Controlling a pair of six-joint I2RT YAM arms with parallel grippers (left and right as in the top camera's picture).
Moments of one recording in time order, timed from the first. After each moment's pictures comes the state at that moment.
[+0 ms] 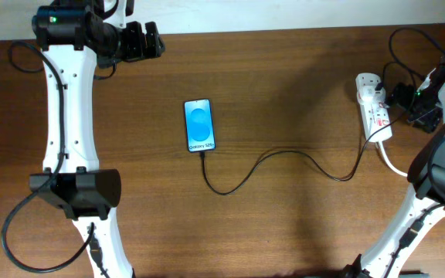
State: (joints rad) left arm -0.03 2.21 2.59 -1.43 0.31 -0.14; right arm -0.51 2.35 1.93 -0.95 -0.12 0.18
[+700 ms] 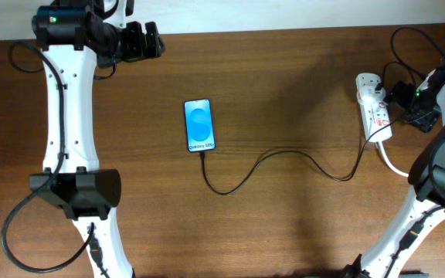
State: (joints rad) left arm -0.03 2.21 2.59 -1.43 0.31 -0.14; right arm -0.51 2.32 1.85 -0.87 -0.16 0.22
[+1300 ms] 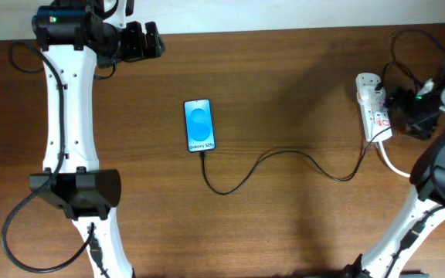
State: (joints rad) left arm -0.03 2.21 2.59 -1.43 0.31 -0.14; right arm -0.55 2.33 1.93 -1.08 -0.16 0.26
